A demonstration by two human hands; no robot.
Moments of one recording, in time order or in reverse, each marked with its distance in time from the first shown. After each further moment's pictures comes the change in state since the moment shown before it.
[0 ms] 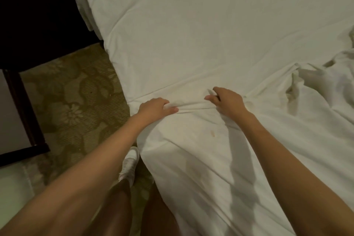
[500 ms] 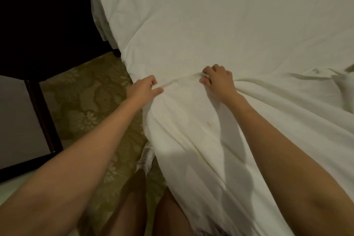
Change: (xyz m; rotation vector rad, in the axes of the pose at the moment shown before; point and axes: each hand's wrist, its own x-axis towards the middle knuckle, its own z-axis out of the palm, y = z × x) left_hand 0.015 -0.045 -0.087 0.015 0.325 -0.127; right_hand 0.075 -0.069 -0.011 -0.011 0.153 -0.058
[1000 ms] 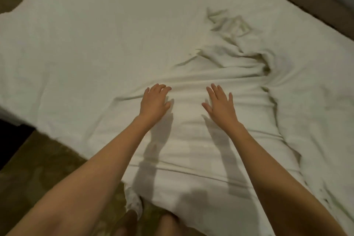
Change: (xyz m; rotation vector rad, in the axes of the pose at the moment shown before) left_hand -0.075 0.225 0.060 0.308 -0.017 0.931; right_hand -0.248 0.103 -0.066 0.030 0.147 0.679
